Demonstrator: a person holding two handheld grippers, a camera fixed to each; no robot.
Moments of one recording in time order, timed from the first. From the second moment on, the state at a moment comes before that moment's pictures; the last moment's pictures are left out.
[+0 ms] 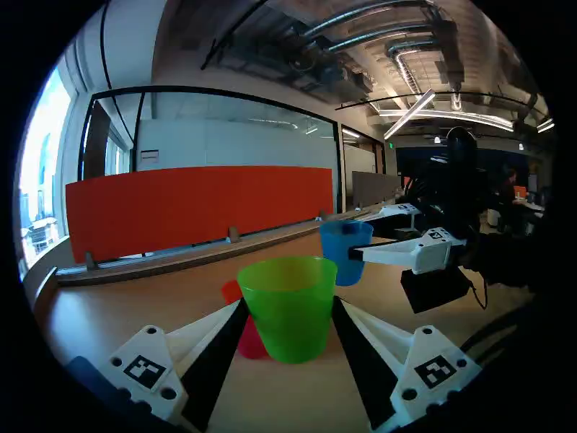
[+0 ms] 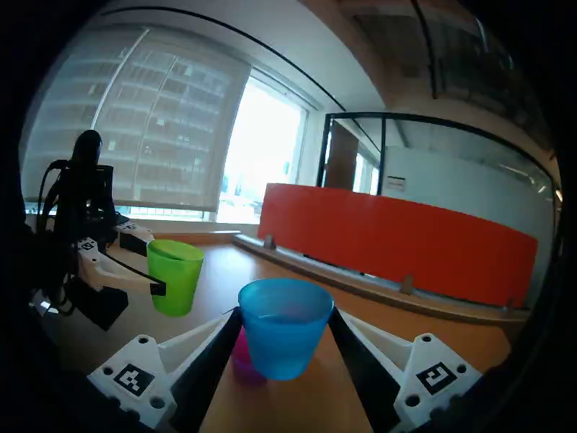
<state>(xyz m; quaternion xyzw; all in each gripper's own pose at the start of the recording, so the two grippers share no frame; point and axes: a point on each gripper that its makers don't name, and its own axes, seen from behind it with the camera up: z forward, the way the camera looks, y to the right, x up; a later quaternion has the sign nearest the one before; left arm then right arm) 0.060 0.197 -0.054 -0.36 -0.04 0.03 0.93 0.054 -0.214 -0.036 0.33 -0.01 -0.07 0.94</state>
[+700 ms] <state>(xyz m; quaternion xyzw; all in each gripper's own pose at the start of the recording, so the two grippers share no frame) 0.057 0.207 -0.061 -0.38 -0.03 0.03 0.92 0.070 -0.229 -0.035 0.36 0.02 -0.14 0.92</state>
